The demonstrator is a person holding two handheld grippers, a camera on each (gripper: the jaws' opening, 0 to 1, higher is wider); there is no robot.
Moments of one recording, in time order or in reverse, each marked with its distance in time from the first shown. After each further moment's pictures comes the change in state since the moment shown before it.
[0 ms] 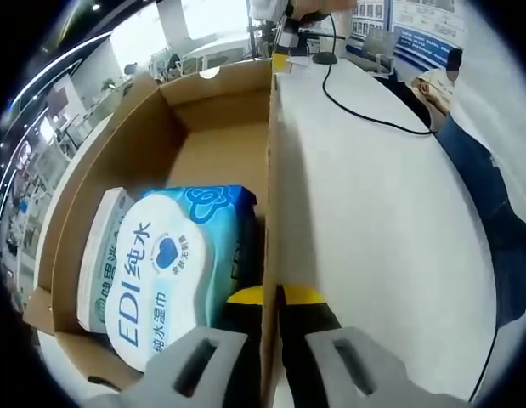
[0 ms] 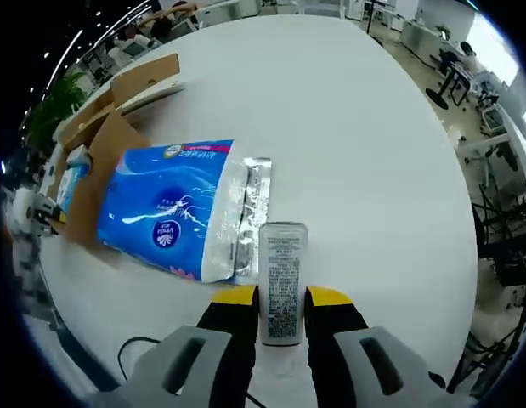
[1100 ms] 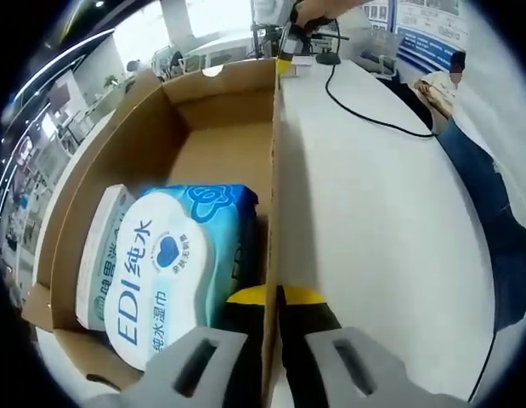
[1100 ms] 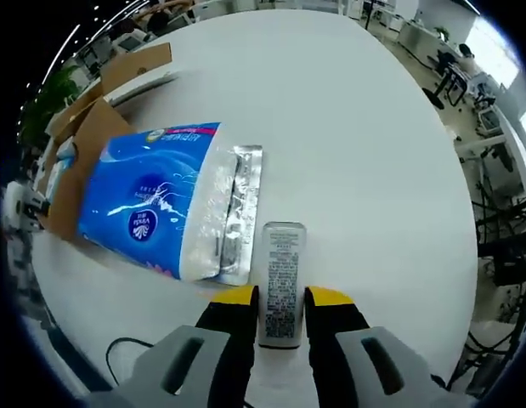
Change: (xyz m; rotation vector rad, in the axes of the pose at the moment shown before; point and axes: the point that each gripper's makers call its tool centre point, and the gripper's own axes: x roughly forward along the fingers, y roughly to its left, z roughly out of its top) left arm -0.001 0.000 -0.002 -0.017 0.004 0.002; right arm 0.009 -0.002 -0.007 -0.010 0.012 -0.040
